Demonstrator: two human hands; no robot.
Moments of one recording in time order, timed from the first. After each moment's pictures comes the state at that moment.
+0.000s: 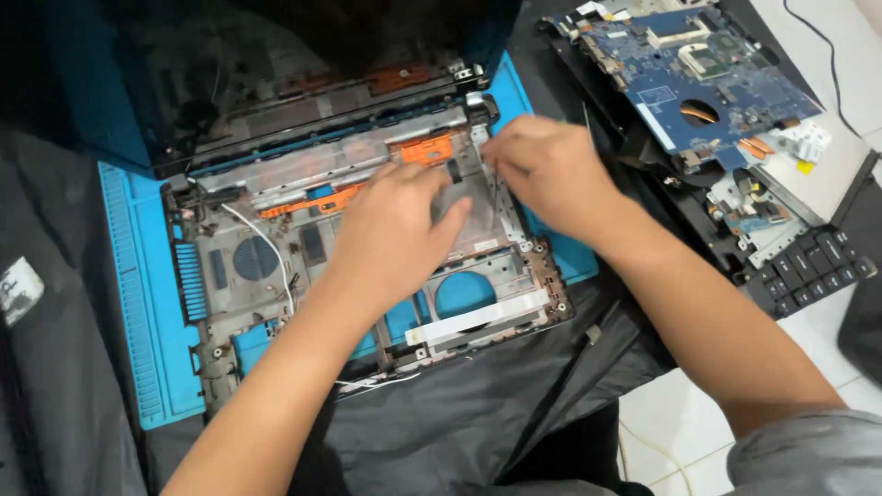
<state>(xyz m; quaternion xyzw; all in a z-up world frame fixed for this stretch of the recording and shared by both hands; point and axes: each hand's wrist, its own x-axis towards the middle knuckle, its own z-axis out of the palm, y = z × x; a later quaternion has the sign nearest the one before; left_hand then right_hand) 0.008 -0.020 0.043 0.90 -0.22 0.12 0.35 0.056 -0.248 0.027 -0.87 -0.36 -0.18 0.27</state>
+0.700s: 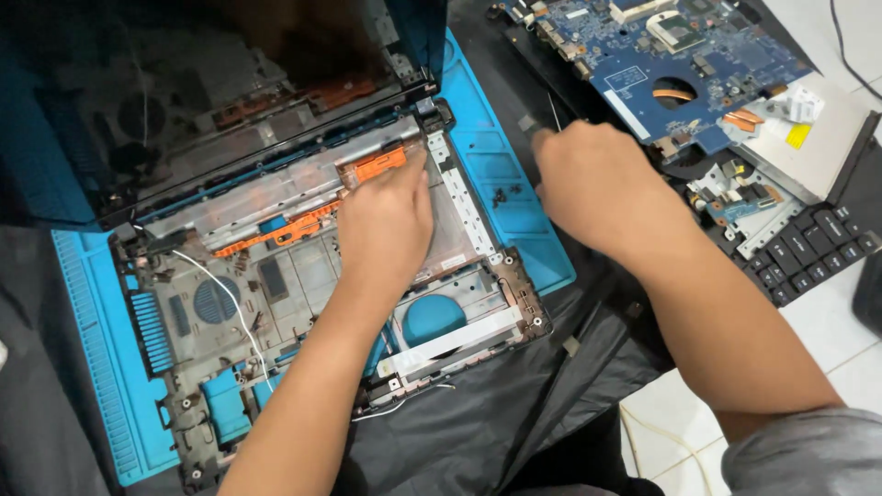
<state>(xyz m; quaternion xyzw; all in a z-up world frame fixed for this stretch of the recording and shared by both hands) 0.047 -0.068 -0.019 0.91 -0.17 0.21 0.30 0.043 -0.288 0.061 -0.99 -0.12 0.03 -0.01</state>
